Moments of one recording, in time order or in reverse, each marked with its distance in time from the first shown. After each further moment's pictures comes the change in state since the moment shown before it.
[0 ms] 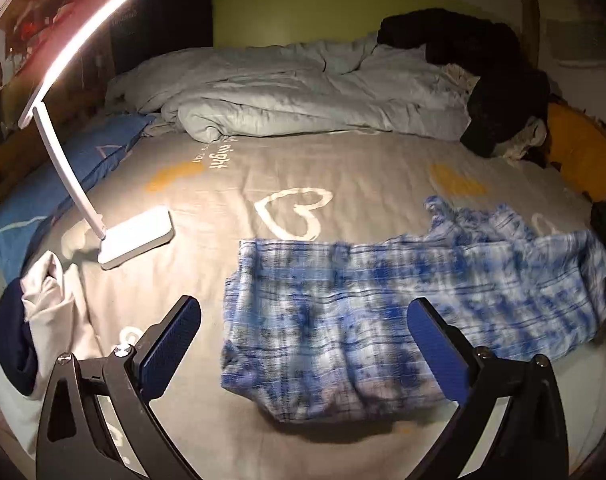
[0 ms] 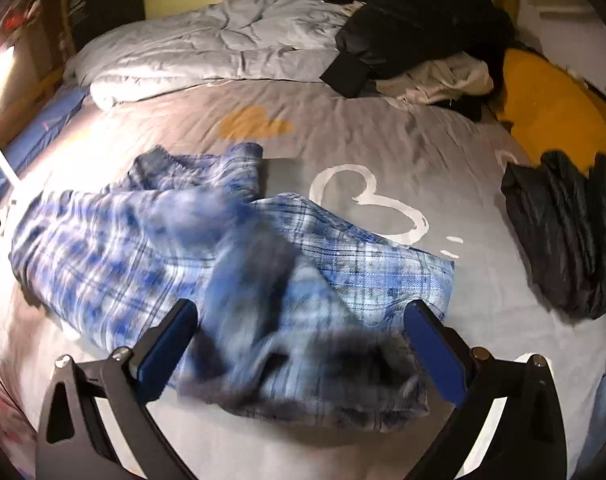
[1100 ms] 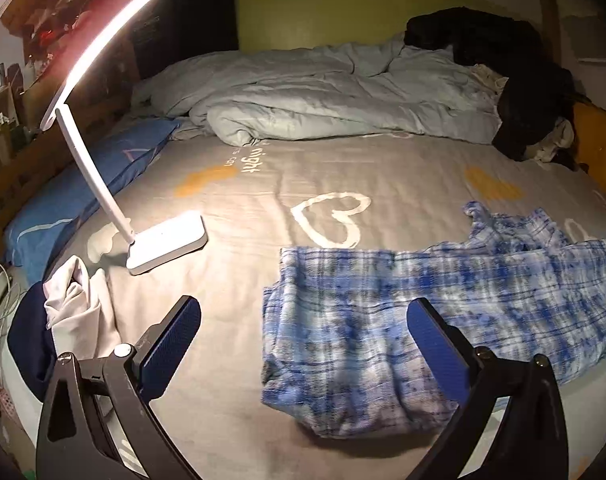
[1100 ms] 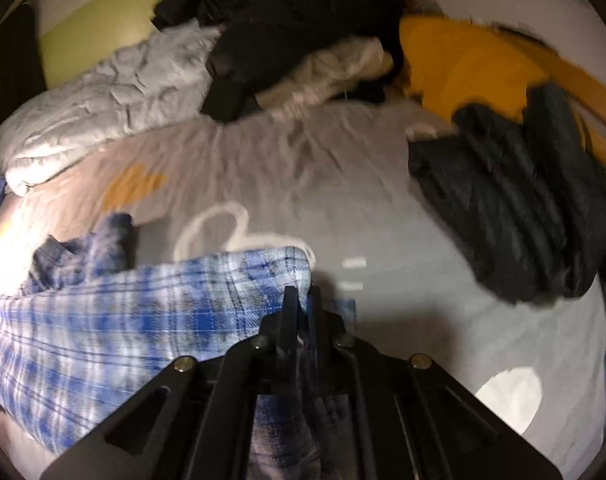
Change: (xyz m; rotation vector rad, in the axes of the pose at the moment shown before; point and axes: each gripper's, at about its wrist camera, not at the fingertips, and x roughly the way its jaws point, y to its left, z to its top) left arm 0.011 0.018 0.004 -0.009 -0.007 0.103; right arm 0.043 -0.088 0.014 0.312 -0.061 -0.185
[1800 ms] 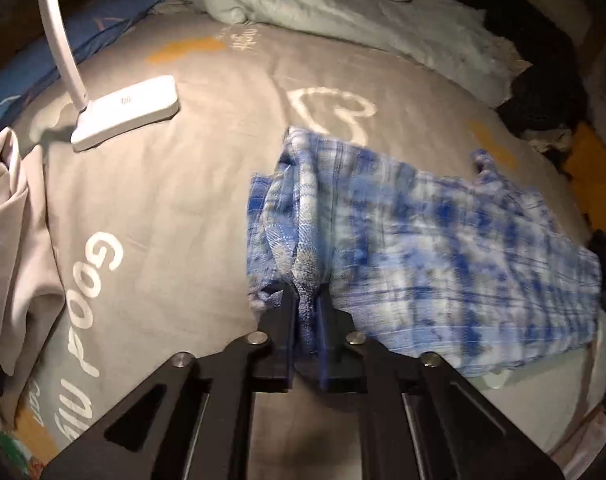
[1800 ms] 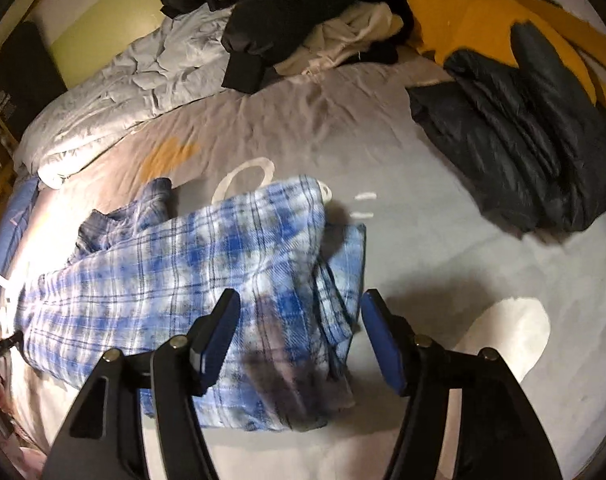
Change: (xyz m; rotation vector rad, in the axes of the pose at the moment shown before) left arm 0.051 0.044 -0.029 -0.205 0.325 -0.232; right arm -0.038 -0.020 -0.028 0.059 0.120 0.167
